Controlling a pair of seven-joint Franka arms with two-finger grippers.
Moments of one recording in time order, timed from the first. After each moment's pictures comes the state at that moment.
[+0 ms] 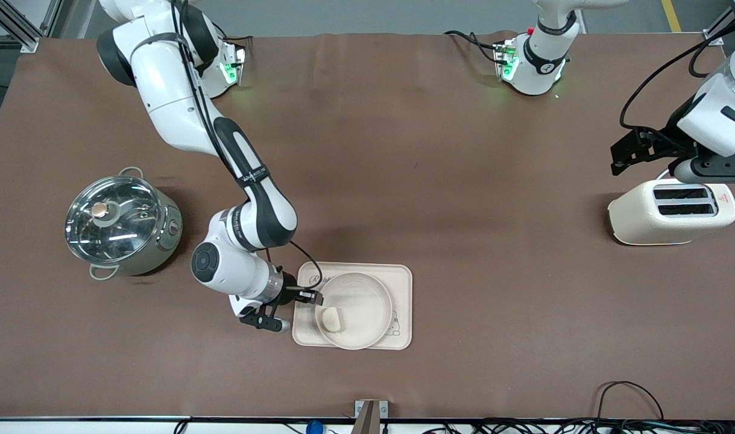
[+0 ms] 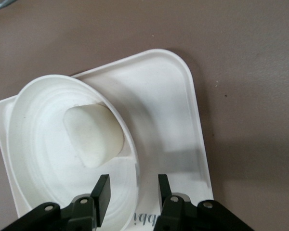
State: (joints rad) left arm -0.05 0.06 -0.11 -1.47 0.02 1.57 -0.11; right arm 0.42 0.98 -0.02 -1.19 0.54 2.35 0.30
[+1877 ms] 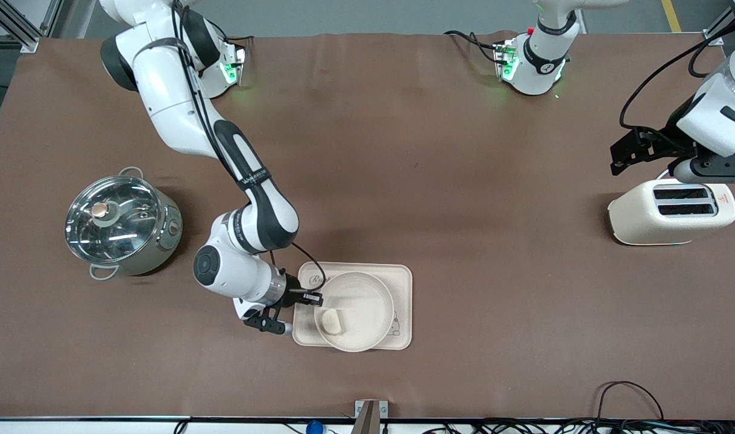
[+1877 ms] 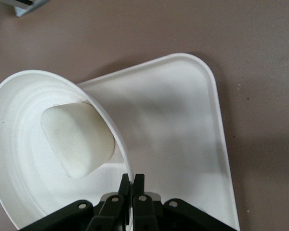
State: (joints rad) left arm -0.05 0.06 -0.11 -1.47 0.02 1.57 -0.11; right arm 0.40 0.98 0.00 -1.13 0.54 2.30 0.31
